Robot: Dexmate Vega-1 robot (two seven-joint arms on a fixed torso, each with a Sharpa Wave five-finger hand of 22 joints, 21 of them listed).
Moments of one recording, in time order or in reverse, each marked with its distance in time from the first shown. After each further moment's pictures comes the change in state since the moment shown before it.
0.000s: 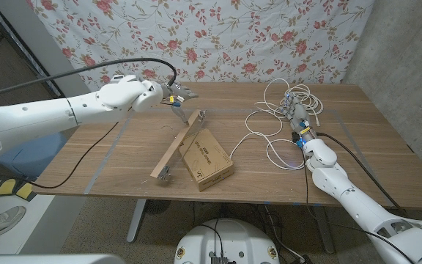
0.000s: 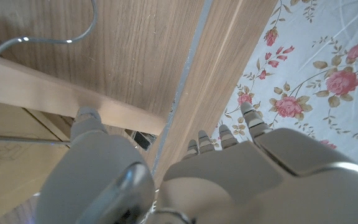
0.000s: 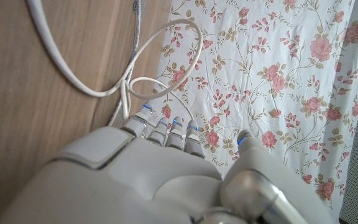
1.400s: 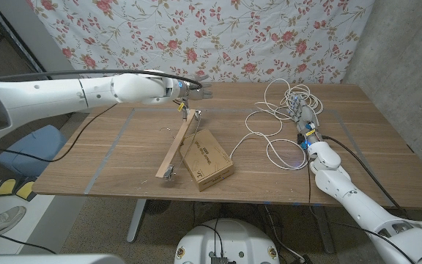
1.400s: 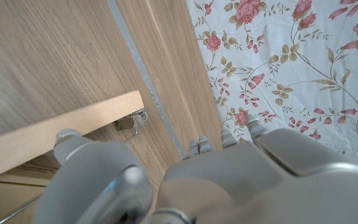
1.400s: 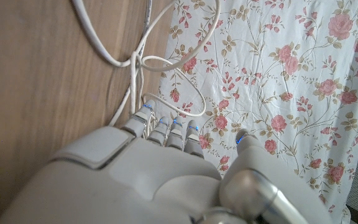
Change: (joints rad) left arm -0.218 -0.088 0.151 0.005 0.484 -0.348 -0.002; left_hand -0.088 -0.009 -0.320 0.086 0.086 -0.002 0.063 0.008 0.007 -0.033 0.020 0.008 -0.007 -0.026 -0.004 0.001 -0.002 -0.105 -0.005 -0.093 0.018; right arm 0.004 0.007 0.024 0.057 0.011 0.015 -0.025; right_hand 0.012 0.012 0.008 -0.008 0.000 0.004 0.004 0.000 0.000 0.000 0.000 0.000 0.000 0.012 0.002 0.000 0.000 0.009 -0.001 0.000 0.000
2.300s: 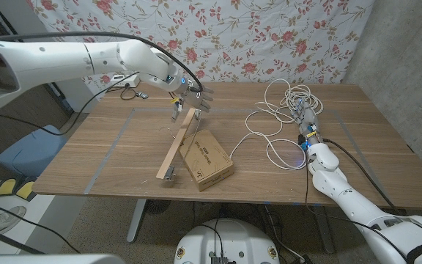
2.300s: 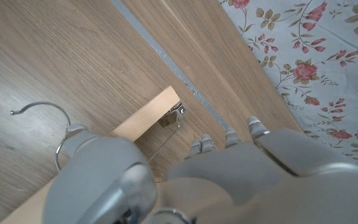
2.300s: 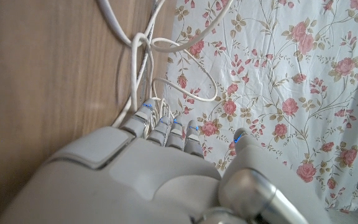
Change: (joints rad) left arm -0.224 -0.116 0.123 0.175 0.001 -0.473 0.165; left_hand 0.089 0.062 -0.034 -0.038 0.012 -0.003 0.043 -0.001 0.001 0.000 0.042 0.000 0.005 -0.002 0.088 -0.004 0.000 -0.003 0.022 -0.056 0.008; right arm 0.026 0.048 0.020 0.094 0.013 0.051 -0.020; right_hand 0.009 0.017 0.006 -0.006 0.000 0.005 0.005 0.000 0.000 0.009 0.009 0.000 0.005 0.011 0.000 0.000 0.000 0.008 -0.001 0.000 0.000
